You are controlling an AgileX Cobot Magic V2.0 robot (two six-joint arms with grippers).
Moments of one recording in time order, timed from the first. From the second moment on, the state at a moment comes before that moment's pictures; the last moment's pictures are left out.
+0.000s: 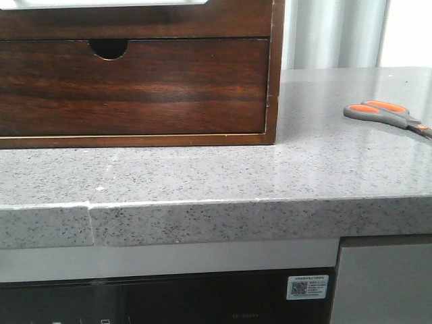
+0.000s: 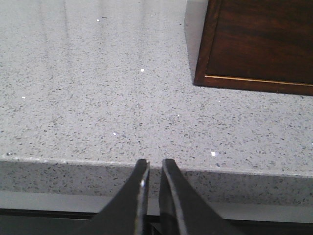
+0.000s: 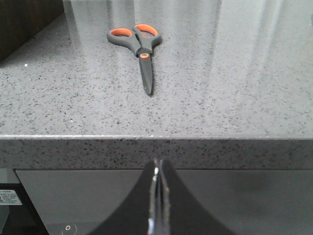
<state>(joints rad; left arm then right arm) 0.04 -0.01 0.00 -0.06 0.33 -0.02 -0.01 -0.01 0.02 -0.09 0.32 0.05</state>
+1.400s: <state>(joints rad) 0.04 -0.01 0.00 0.09 0.28 -0.02 -0.01 -0.01 0.02 -0.12 0.23 0.05</state>
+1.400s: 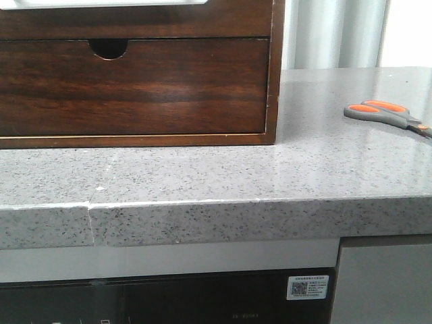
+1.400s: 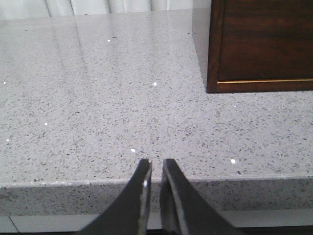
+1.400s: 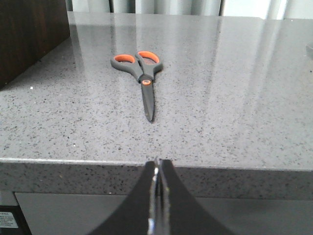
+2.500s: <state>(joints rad) 0.04 0.11 -0.30 -0.04 0.26 0.02 -0.01 0.19 -0.24 0.04 0.36 0.05</state>
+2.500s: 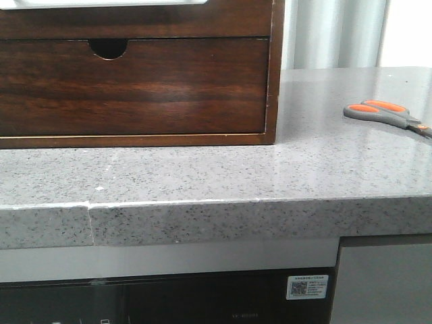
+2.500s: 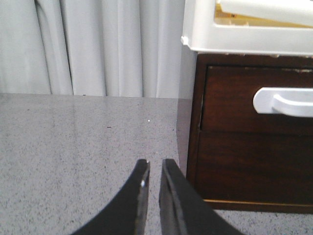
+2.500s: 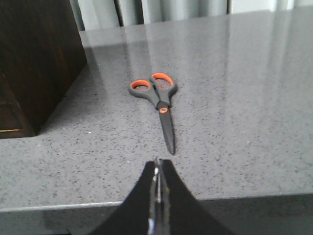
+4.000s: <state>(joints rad) -0.20 1.00 -0.49 0.87 -0.58 0.17 -0.01 0.42 -0.33 0.07 0.41 0.05</state>
